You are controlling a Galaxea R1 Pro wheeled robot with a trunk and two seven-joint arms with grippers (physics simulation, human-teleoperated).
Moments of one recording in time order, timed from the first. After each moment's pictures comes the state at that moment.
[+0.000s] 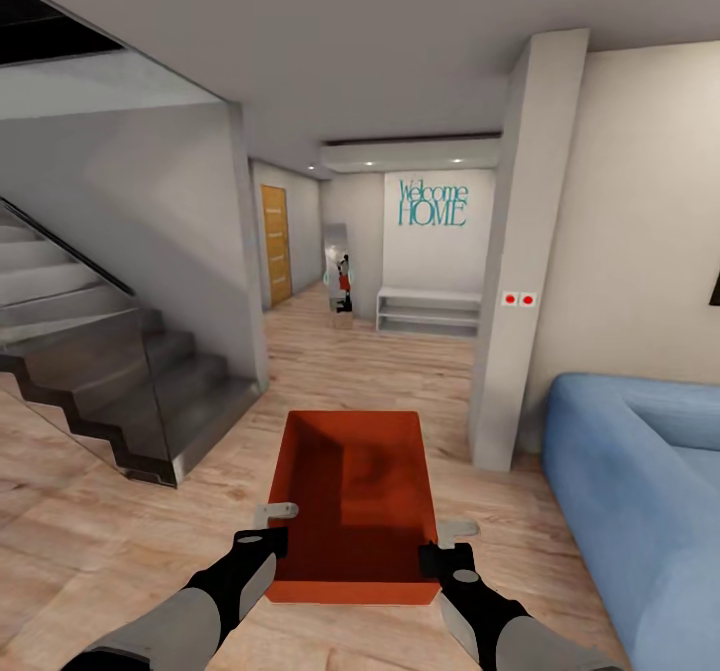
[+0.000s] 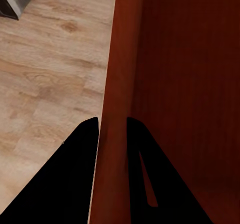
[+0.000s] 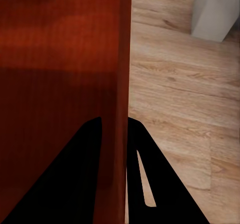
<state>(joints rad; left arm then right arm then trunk) -0.69 -0.11 -0.13 -0.23 0.15 0.12 0.28 -0.65 0.14 0.12 -0.14 -0.03 -0.12 -0.19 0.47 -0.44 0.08</state>
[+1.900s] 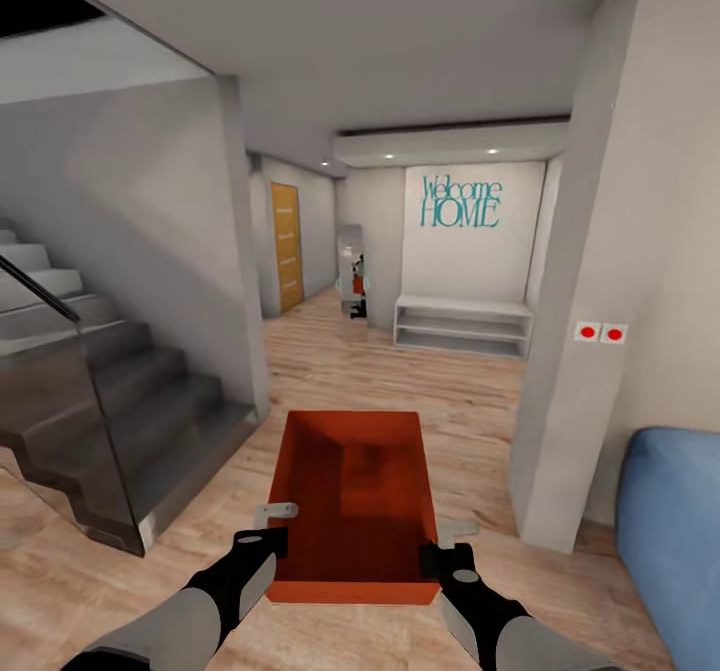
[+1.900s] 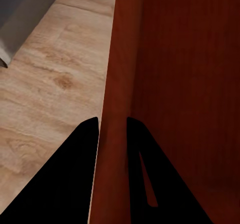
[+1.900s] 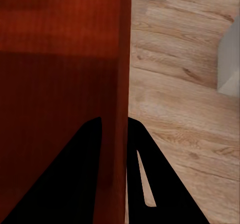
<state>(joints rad) -0.69 -0.11 -0.13 -0.23 0.16 0.12 0.29 -0.65 0.14 0.12 -0.14 -0.03 -0.12 -0.19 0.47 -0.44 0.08</state>
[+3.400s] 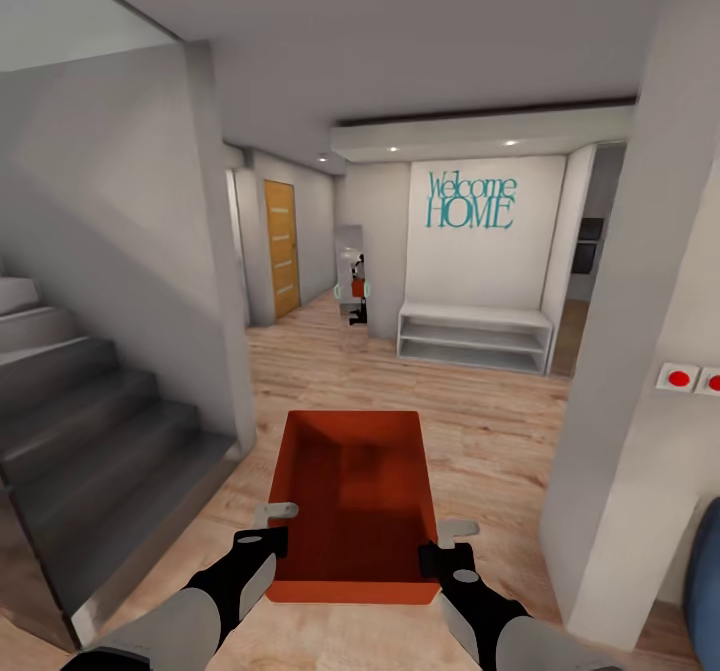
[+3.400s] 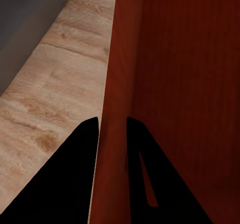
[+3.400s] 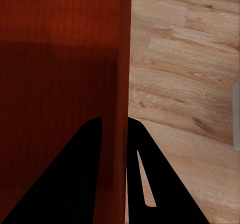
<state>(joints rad) -0.69 -0.11 -0.13 -0.23 0.16 0.12 0.28 -0.65 0.14 0.12 -0.14 -0.03 -0.12 -0.19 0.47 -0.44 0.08</state>
